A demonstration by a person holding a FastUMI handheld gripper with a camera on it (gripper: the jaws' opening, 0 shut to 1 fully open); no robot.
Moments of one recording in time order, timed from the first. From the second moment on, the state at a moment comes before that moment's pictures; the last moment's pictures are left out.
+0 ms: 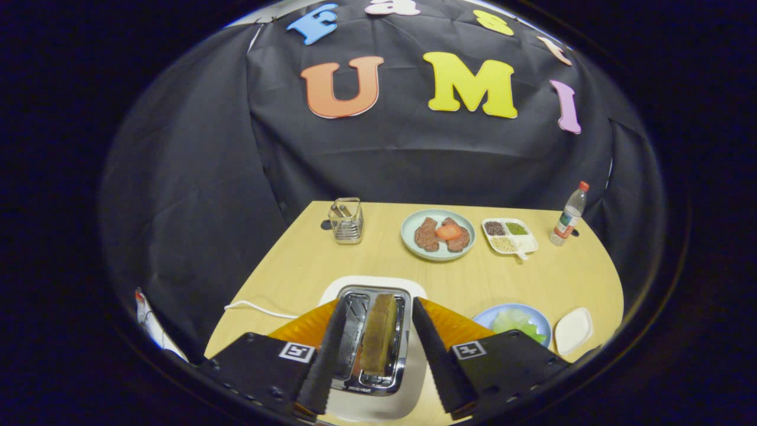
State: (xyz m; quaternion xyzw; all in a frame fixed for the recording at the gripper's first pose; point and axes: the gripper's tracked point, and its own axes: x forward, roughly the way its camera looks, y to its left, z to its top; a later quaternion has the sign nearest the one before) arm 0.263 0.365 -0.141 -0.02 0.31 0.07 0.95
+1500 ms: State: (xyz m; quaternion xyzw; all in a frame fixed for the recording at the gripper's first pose) arm 0.217 0.291 0.006 -0.01 0.23 0.04 0.97
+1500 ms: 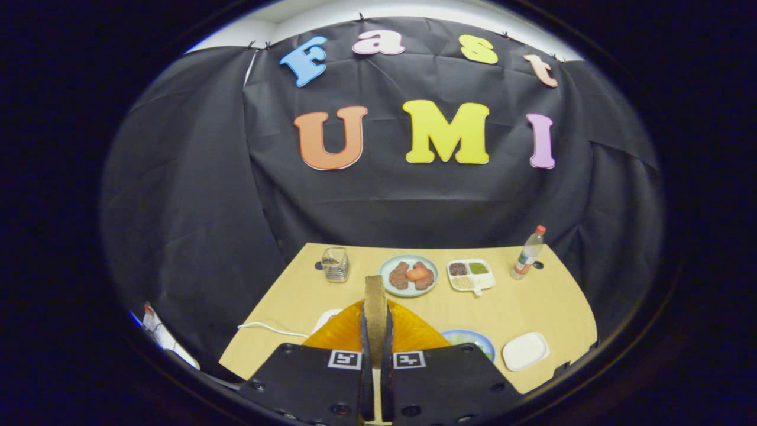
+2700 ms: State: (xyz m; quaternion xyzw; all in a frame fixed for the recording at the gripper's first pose) arm 0.247 0.163 -0.209 -0.01 0.34 0.06 0.94
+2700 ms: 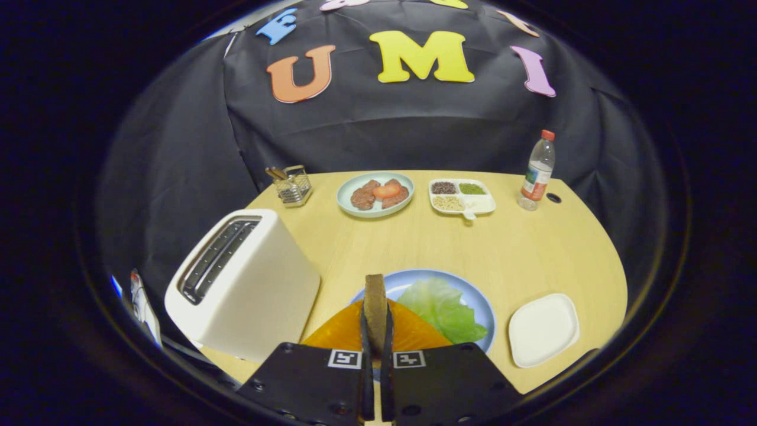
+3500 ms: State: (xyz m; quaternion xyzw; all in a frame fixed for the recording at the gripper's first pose) arm 0.278 0.102 -0.273 0.09 0.35 0.10 0.93
